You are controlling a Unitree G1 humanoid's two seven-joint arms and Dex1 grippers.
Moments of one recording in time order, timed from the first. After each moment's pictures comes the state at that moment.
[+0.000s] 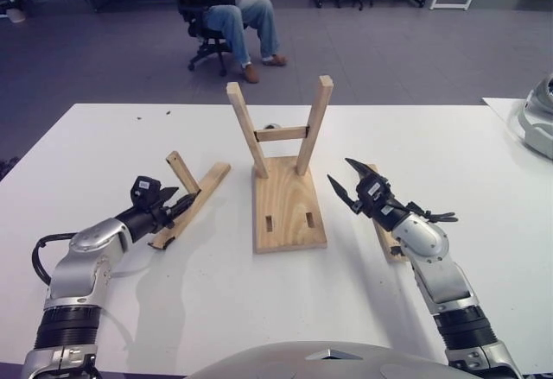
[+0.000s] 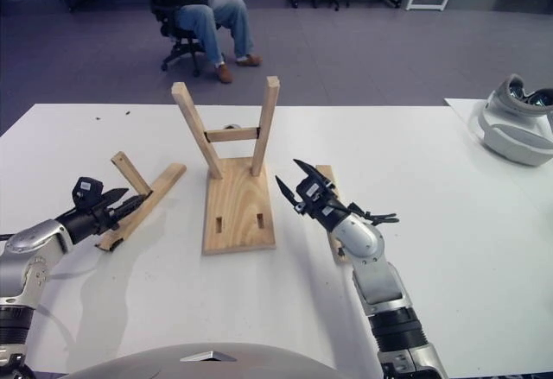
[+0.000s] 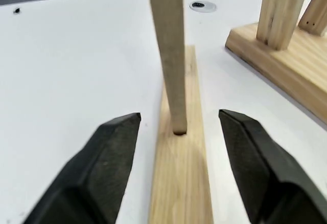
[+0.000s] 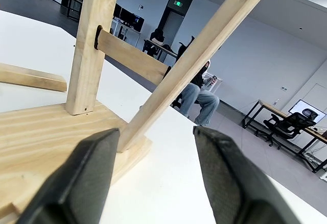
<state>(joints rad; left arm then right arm) 0.03 0.63 0.18 0.00 -0.43 0.46 -0.64 -0.04 -0.33 0.13 -0.08 -0.05 -0.13 0.43</state>
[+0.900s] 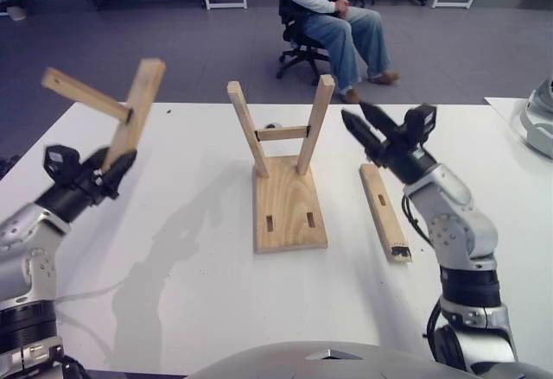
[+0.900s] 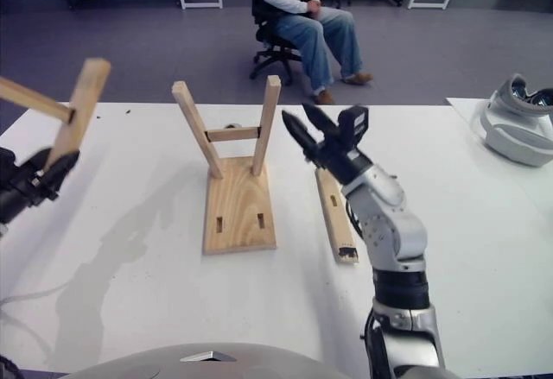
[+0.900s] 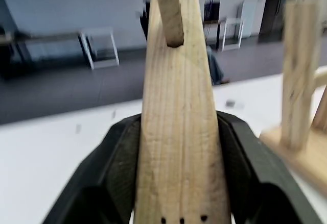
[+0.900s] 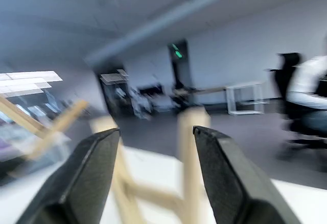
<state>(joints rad) -0.11 0.69 0.51 -0.05 -0.61 0.28 -0.74 -0.42 -0.27 -0.16 -0.25 0.82 0.49 0.45</state>
